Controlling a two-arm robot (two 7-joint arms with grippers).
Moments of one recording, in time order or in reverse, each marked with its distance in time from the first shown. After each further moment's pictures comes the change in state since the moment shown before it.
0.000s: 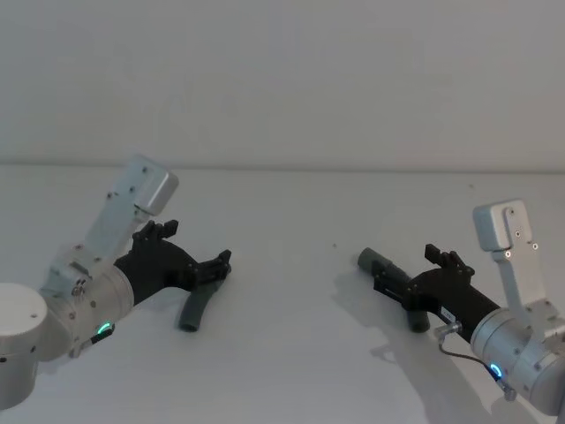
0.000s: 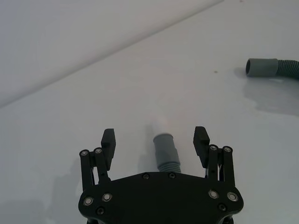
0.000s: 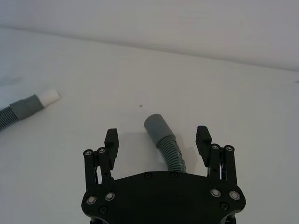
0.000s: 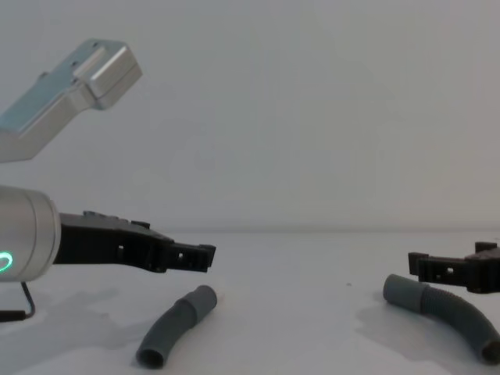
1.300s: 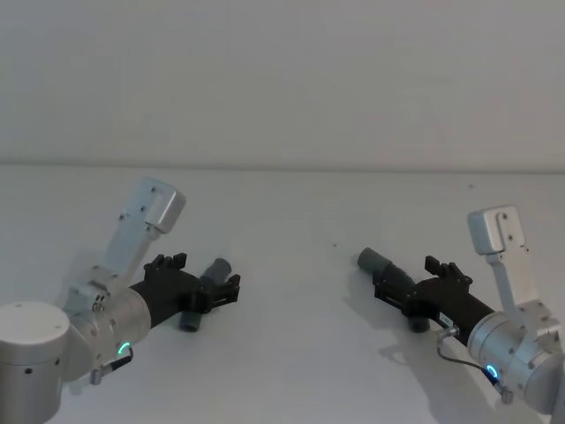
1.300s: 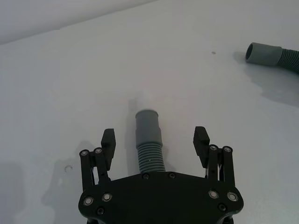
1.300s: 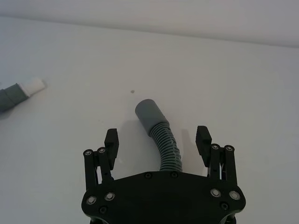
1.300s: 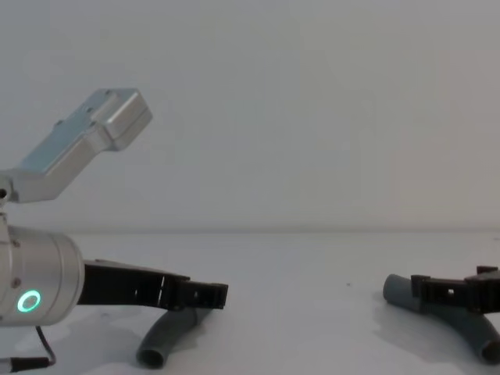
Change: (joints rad) left arm 0.045 -0.103 -0.033 0.022 -0.028 0.098 0.041; right arm 0.019 -0.036 0.019 0.054 -0.018 0.045 0.016
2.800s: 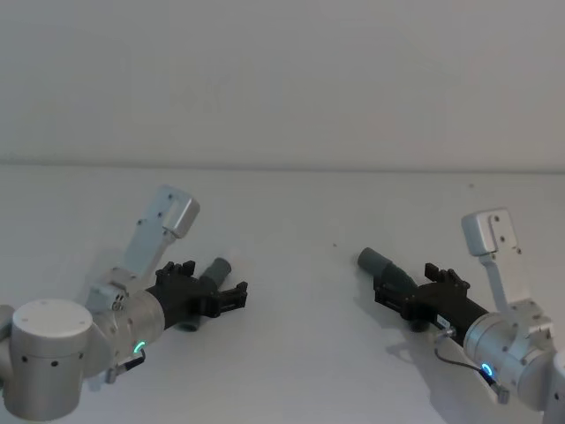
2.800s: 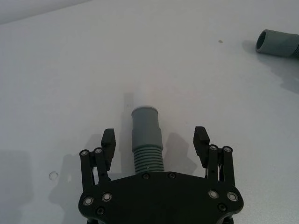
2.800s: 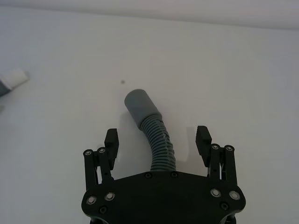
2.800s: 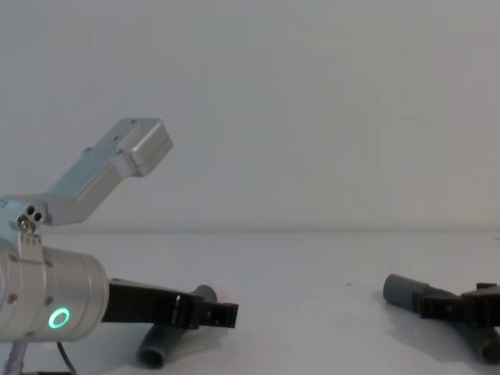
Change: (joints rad) left arm -0.039 -0.052 0.016 0.092 0.046 0.006 -0.021; right arm 0.026 -0.034 0.014 0.055 -0.034 0.031 0.014
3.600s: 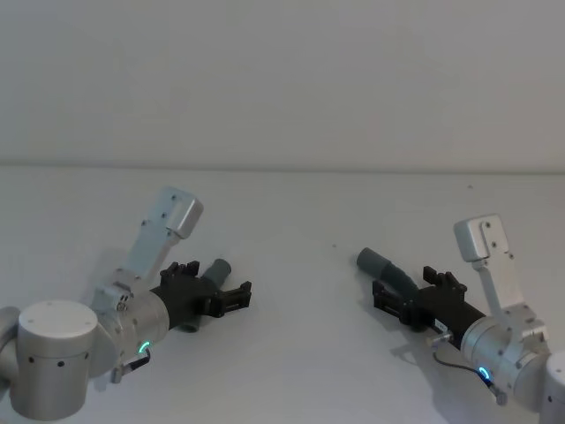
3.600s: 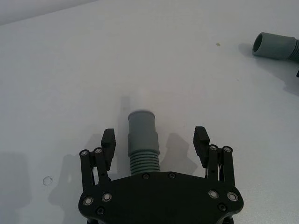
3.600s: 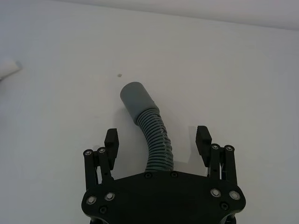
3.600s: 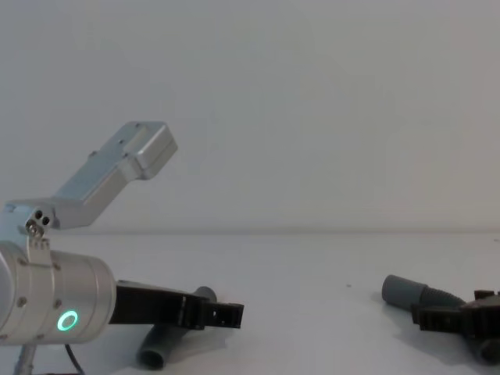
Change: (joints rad) left arm -0.004 -0.020 -0.004 0.022 0.014 -0.015 -0.013; right arm 0.014 0.002 -0.013 0.046 -0.042 -0.028 0.015
